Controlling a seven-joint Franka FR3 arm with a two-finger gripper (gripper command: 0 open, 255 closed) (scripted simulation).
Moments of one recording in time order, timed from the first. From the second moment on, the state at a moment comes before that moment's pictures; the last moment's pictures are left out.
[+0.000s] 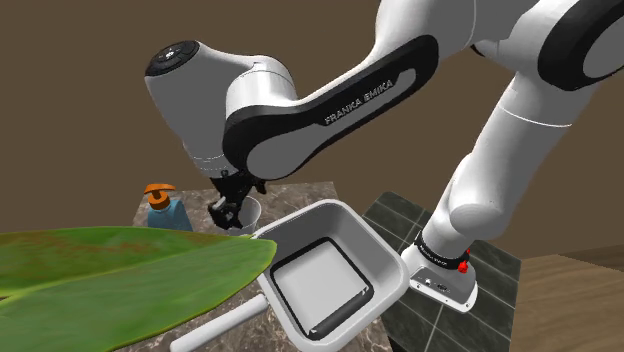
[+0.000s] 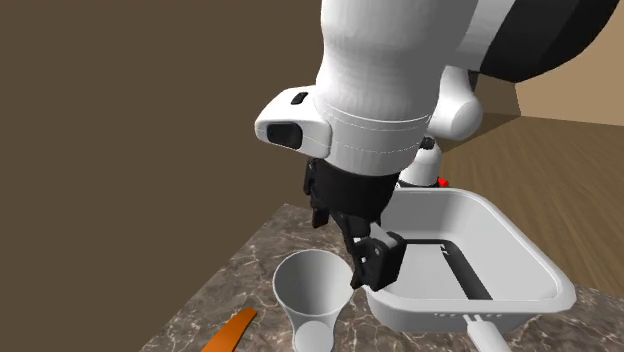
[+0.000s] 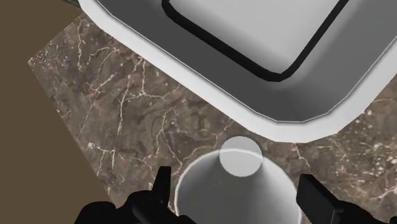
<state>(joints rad) 0.14 0.04 0.68 -2.03 -0.20 1.87 0.68</state>
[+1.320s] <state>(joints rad) 0.23 0.29 0.68 -1.91 -0.41 1.92 0.87</state>
